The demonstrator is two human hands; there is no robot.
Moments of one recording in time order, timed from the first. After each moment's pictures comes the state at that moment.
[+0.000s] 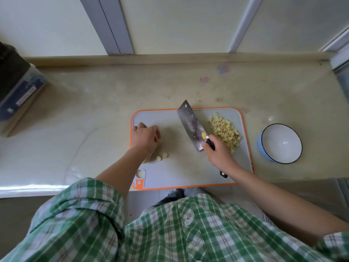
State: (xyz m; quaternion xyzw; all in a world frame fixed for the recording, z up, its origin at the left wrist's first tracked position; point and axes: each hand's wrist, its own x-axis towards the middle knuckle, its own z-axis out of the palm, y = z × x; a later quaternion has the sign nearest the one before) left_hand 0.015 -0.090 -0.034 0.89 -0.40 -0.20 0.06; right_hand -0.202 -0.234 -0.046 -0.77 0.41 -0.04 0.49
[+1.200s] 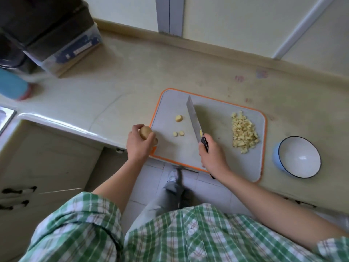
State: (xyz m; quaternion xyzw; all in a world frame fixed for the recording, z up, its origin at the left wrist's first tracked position) left_hand -0.071 0.021 -0.027 0.89 0.06 -0.17 0.43; right_hand -0.201 -0.164 -0.025 -0.84 0.31 0.01 0.45
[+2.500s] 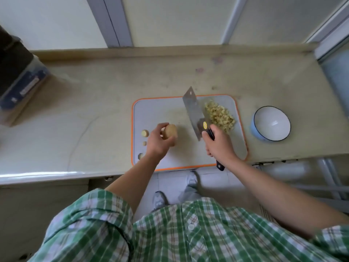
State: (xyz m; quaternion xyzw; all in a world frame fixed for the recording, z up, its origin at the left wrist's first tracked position) left_hand -0.070 -0.059 -0.018 0.80 -0.17 -0.36 0.44; right_hand -0.219 -0.182 0.012 -0.77 0.46 -0.09 0.43
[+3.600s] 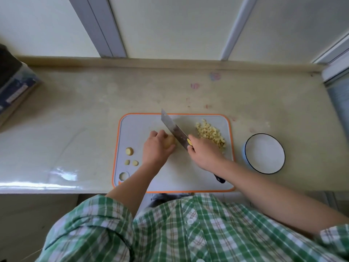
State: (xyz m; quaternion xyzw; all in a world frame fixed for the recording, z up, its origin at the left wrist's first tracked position) left_hand -0.069 -0.133 -0.019 0.90 -0.28 -0.23 0.25; right_hand -0.183 -0.254 0.027 -0.94 0.24 0.14 0.21
